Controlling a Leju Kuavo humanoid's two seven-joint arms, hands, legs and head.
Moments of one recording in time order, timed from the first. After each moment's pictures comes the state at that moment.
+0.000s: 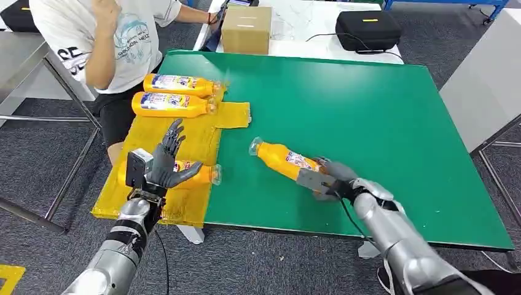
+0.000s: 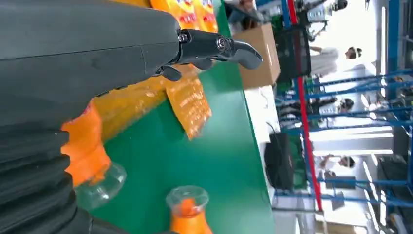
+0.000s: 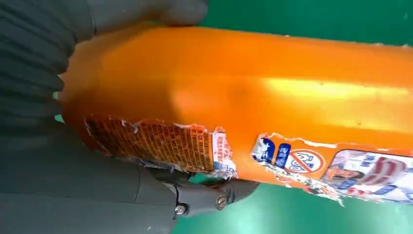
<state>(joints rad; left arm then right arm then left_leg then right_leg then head) -0.46 -0.11 0.01 -0.74 -0.16 -0.20 -0.70 -0.67 -0.17 0.49 -0.68 0.77 0.33 -0.13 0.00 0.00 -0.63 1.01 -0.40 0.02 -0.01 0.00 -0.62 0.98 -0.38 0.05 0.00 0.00</state>
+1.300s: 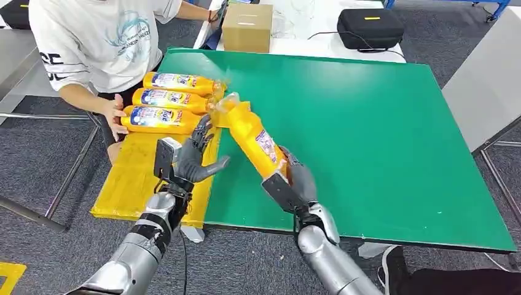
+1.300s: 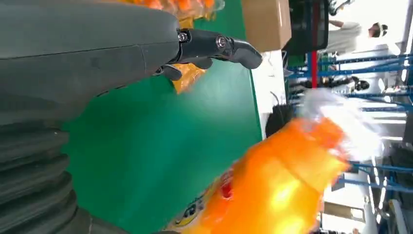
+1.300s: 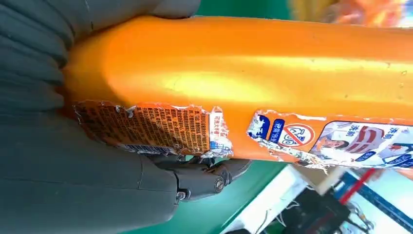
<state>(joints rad) -0.51 -0.22 -0.08 -0.70 -0.08 -0.14 -0.59 -0.39 0.13 0.50 -0.92 0.50 -0.42 -0.28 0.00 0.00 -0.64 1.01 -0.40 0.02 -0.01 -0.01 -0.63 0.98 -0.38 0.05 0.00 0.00</state>
